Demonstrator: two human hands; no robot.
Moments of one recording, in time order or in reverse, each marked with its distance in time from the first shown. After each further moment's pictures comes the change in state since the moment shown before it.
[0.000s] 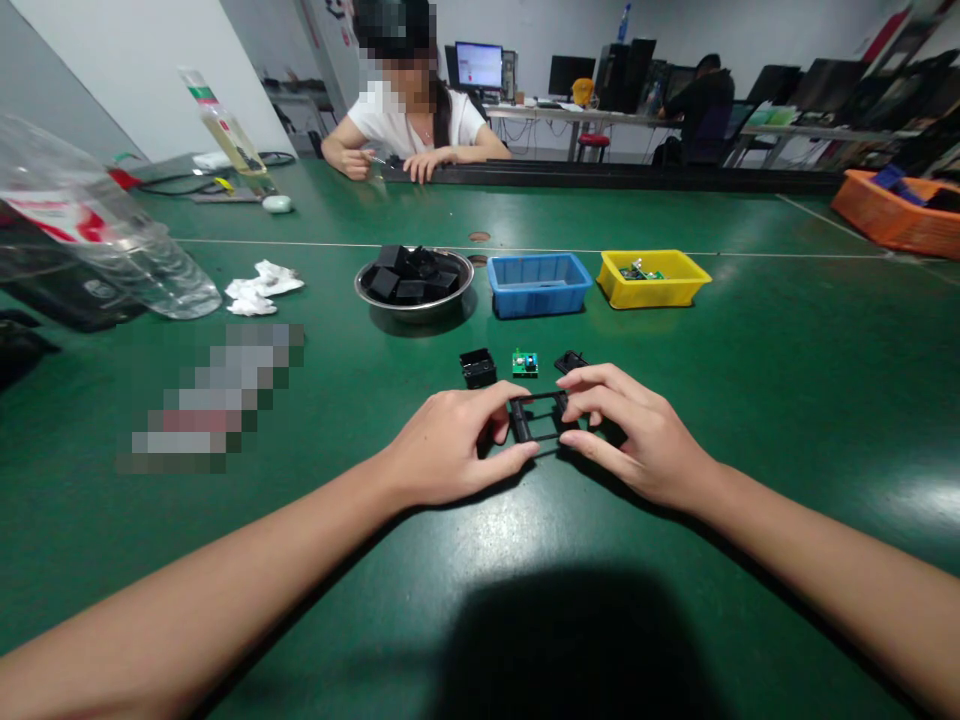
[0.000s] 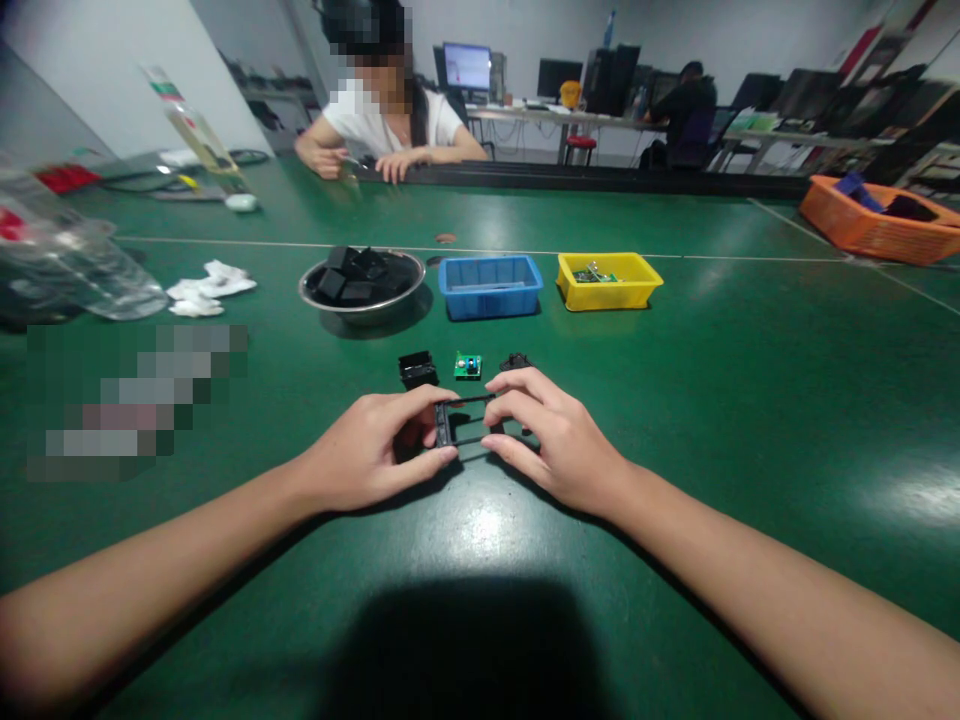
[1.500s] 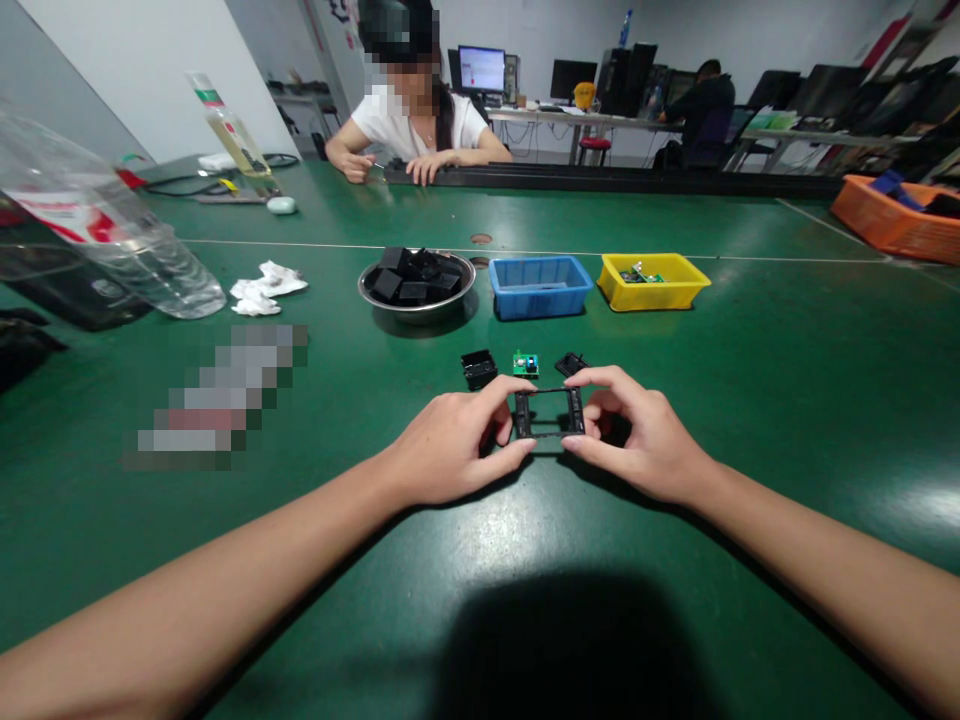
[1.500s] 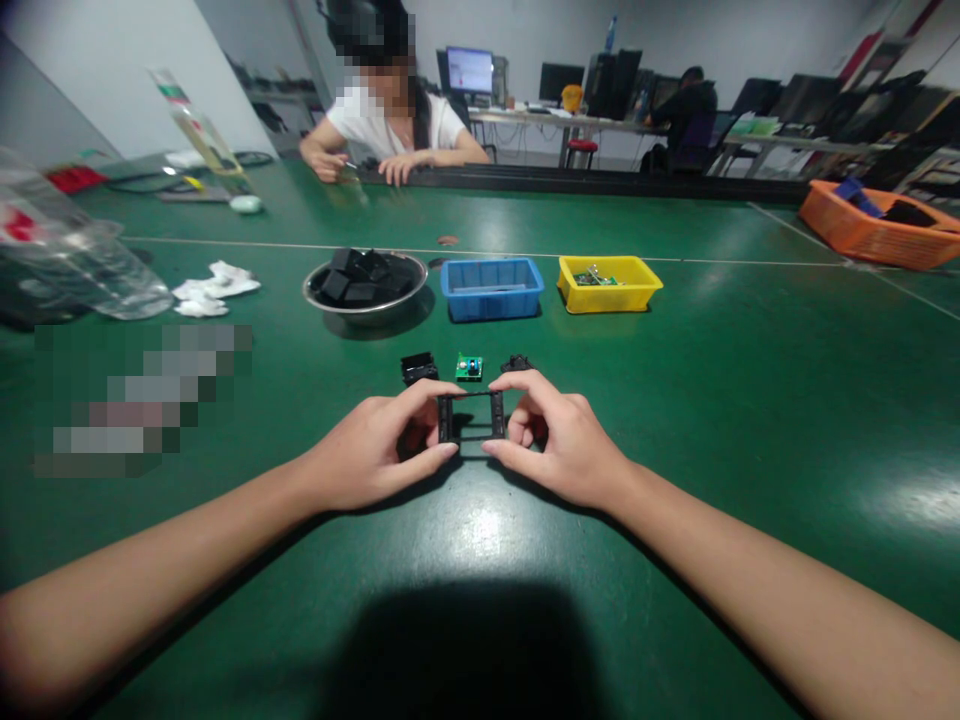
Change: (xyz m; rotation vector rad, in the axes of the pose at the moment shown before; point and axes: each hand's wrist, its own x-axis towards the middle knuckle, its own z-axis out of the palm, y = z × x) left_hand -0.002 -0.001 0.000 -0.009 -0.042 -0.018; right_hand 0.001 -0.003 0.000 0.295 -0.028 0.291
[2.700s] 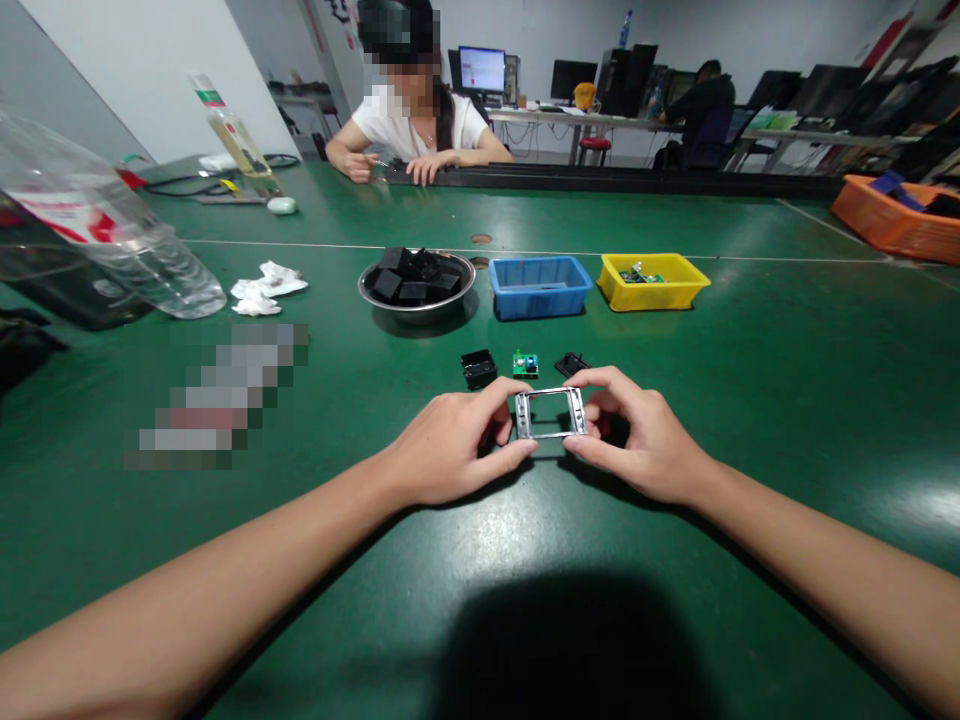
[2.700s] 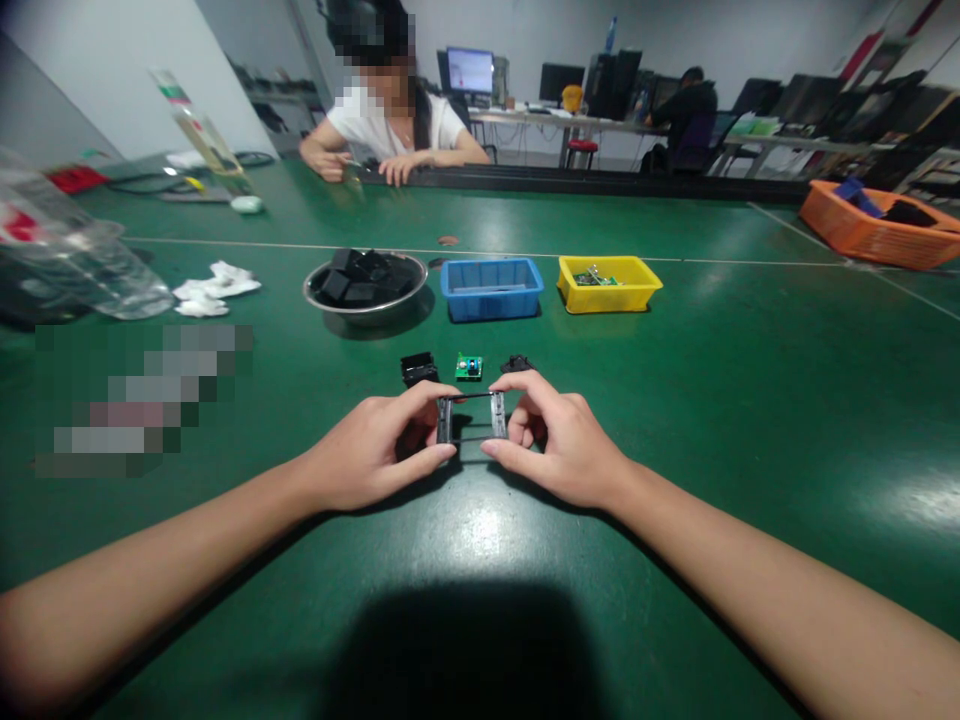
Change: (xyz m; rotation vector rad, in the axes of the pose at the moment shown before) left_hand 0.000 -0.005 0.001 0.013 -0.012 0.029; right_hand 0.000 -0.002 -0.002 0.021 -0.038 0.051
